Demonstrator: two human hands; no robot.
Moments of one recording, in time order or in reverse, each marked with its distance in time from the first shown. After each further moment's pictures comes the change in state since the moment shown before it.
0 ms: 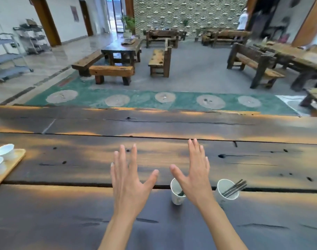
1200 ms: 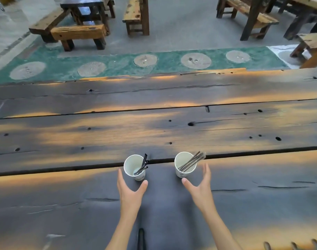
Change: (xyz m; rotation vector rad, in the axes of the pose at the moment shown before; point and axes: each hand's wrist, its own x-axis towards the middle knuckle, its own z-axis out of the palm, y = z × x) left_hand -0.098 0.013 0.228 -0.437 -0.220 -0.716; right_hand -0.089 0.250 -0.059 0.479 -0.054 0.780
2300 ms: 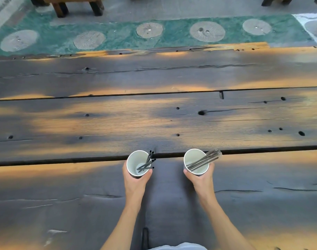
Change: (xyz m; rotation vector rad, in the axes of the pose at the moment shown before) left_hand 0.057 -0.004 0.024 -0.174 0.045 -0.067; right_hand 0.066 0.029 0.037 0.145 0.039 0.077
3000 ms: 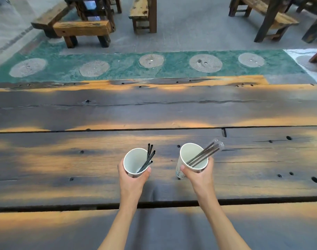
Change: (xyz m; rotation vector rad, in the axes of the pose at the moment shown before) left_hand 0.111 0.110 0.060 -0.082 -0.028 0.223; right_hand 0.114 -0.130 0.053 0.085 -0.027 -0.232
